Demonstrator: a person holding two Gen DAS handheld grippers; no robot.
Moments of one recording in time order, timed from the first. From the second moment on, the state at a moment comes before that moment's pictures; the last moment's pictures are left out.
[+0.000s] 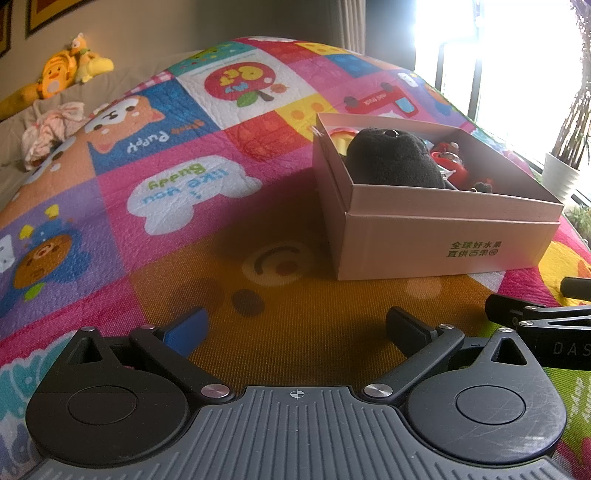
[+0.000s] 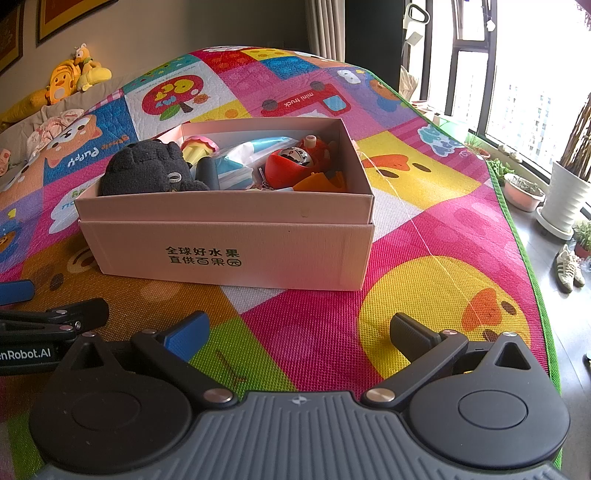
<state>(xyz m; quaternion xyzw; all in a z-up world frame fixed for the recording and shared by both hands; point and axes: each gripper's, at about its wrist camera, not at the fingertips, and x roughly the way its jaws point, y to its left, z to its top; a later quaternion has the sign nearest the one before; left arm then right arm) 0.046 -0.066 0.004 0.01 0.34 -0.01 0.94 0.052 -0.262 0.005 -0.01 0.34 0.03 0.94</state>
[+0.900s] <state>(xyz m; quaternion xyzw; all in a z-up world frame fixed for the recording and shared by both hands) 0.035 -0.059 0.009 -0.01 0.35 -0.01 0.93 0.052 -0.262 0.005 -0.01 0.34 0.03 0.94</state>
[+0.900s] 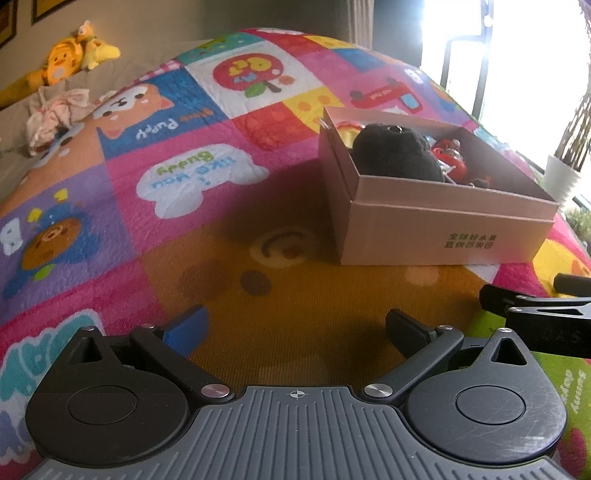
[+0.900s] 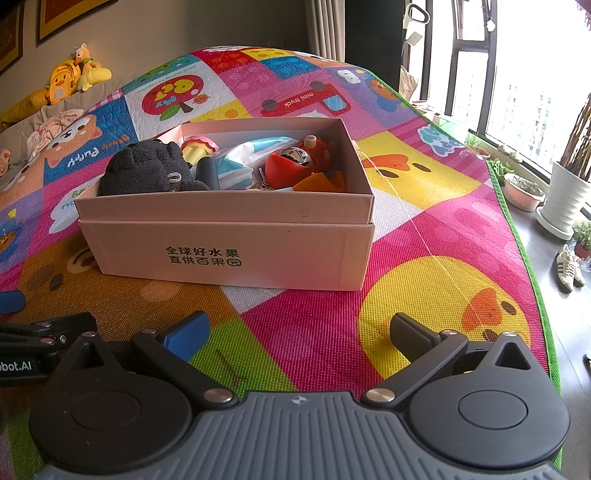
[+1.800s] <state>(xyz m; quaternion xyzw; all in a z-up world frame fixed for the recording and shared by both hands) 0.034 -0.061 0.006 0.00 0.35 0.00 0.94 0.052 -0.262 0.005 -0.01 0.34 0.03 0.94</state>
